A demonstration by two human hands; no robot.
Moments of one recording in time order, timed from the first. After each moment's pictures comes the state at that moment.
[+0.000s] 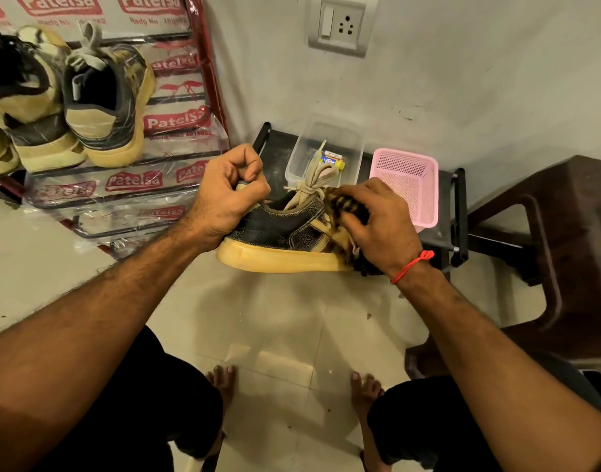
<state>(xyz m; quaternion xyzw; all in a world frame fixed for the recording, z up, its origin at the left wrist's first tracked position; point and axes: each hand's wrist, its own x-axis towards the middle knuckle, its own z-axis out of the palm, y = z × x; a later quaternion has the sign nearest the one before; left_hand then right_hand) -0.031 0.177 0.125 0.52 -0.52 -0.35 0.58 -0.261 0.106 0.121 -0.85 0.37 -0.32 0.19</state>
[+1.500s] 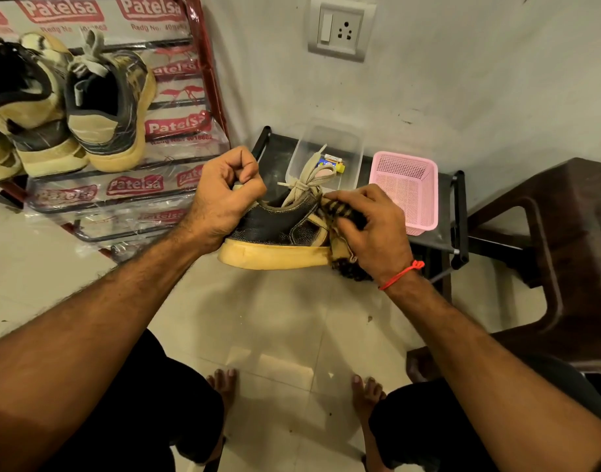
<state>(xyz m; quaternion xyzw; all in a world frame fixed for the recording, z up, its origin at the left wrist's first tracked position) -0.030 0.177 0.128 0.56 -0.51 -0.32 0.58 -0.254 0.114 0.110 -0.83 0.36 -0.38 0.21</state>
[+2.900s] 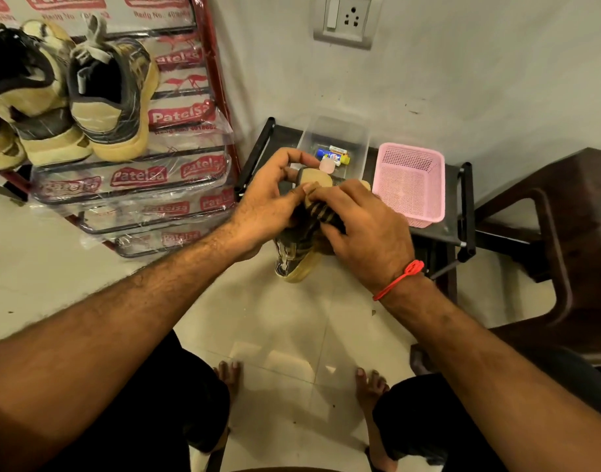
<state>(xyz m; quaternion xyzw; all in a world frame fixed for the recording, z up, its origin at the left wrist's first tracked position) -0.082 0.183 0.142 0.58 -0.46 -0.43 0.52 -0.247 0.142 0.125 -0.90 0.33 -0.27 0.05</state>
